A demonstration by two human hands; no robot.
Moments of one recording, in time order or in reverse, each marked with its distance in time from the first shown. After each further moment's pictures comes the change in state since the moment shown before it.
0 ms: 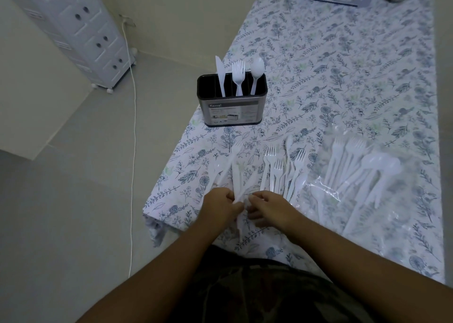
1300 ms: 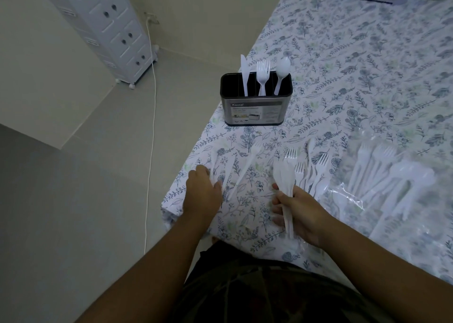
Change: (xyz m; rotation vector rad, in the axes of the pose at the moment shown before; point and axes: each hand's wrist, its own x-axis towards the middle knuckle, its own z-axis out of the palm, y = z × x) left_hand 0.016 -0.043 -0.047 0.087 0.350 -0.070; right_hand 0.008 -0.002 -0.007 0.514 -0.081 0.051
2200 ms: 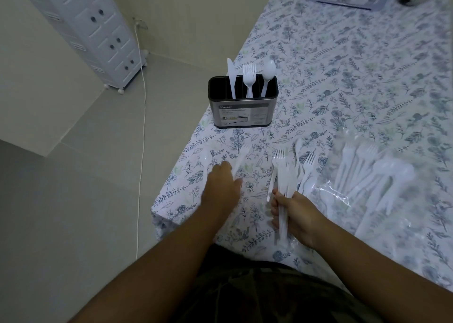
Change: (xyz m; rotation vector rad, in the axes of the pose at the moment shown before) left_hand -0.003 0.057 0.025 0.022 -0.116 0.181; right_hand -0.006 0.005 -0.012 0.071 0.097 -0.010
